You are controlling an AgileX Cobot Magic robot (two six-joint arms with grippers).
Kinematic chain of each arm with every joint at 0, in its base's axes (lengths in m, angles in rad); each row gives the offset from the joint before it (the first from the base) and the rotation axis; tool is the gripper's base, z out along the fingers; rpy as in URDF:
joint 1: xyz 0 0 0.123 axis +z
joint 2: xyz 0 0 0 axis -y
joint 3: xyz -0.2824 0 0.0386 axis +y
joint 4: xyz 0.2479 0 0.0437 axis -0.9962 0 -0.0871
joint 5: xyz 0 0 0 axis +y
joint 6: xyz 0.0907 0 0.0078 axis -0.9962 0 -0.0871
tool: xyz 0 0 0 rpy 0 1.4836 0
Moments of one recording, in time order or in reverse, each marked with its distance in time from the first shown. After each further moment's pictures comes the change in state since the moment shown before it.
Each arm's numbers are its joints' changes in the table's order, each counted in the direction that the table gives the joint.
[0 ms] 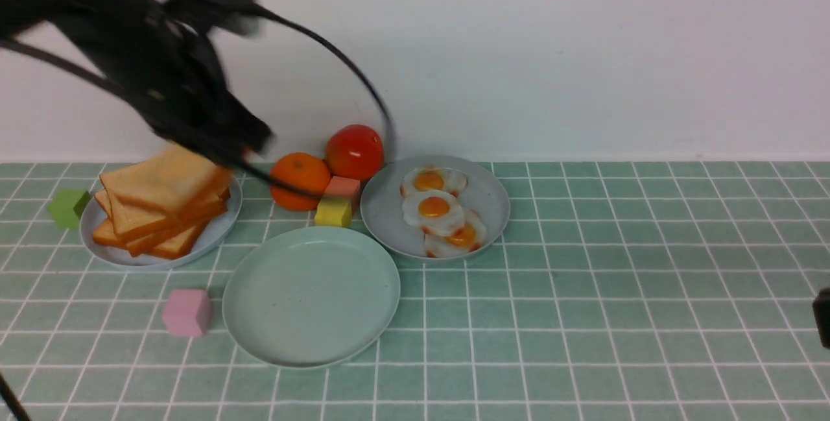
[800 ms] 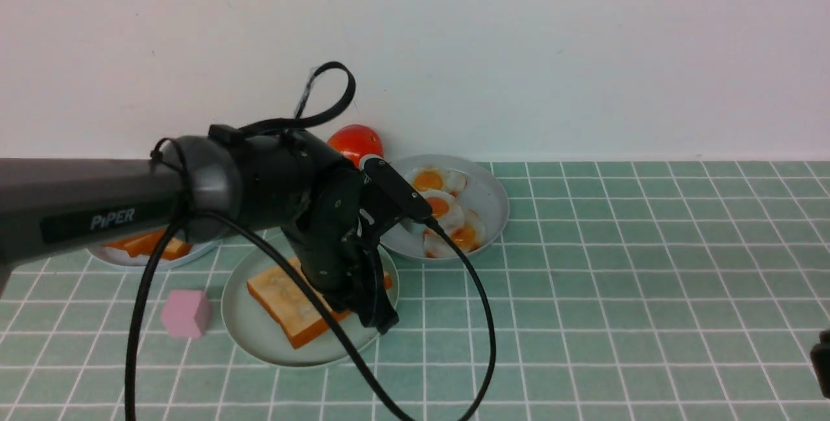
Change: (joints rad) right arm 0.000 -0.009 0.000 -0.027 0.055 0.000; left arm -0.256 -0.198 0.229 -0.199 -0.360 0.057
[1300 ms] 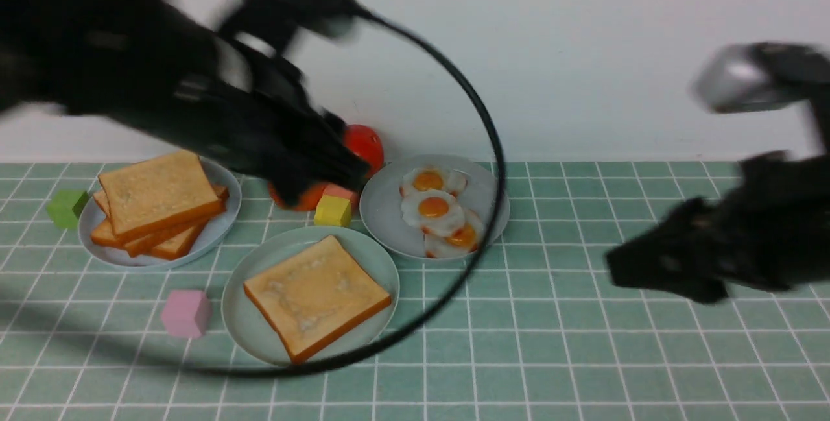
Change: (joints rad) right arm 0.000 -0.455 -0.009 -0.020 -0.302 -0.042; left arm 0.000 0.583 0.037 0.099 0.092 0.214
